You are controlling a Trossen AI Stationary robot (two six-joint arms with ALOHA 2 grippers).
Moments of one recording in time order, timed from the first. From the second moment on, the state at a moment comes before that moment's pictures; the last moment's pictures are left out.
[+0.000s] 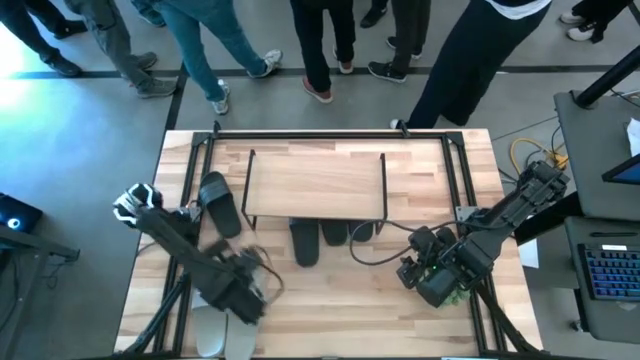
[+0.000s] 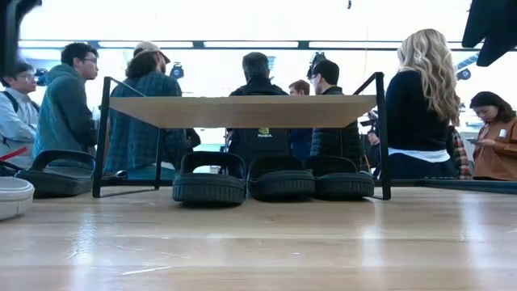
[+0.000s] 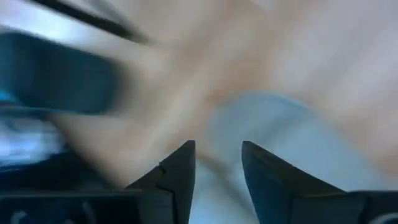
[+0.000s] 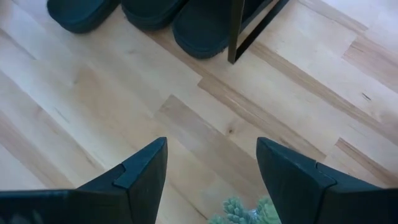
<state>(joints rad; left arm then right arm) -0.71 1.66 1.42 -1.52 -0.26 -1.39 0.73 1.41 1.18 -1.23 0.49 1.61</state>
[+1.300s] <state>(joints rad) -0.23 0.99 0.73 -1.41 -0.57 -0.78 0.72 1.41 1.16 -1.28 0.47 1.60</state>
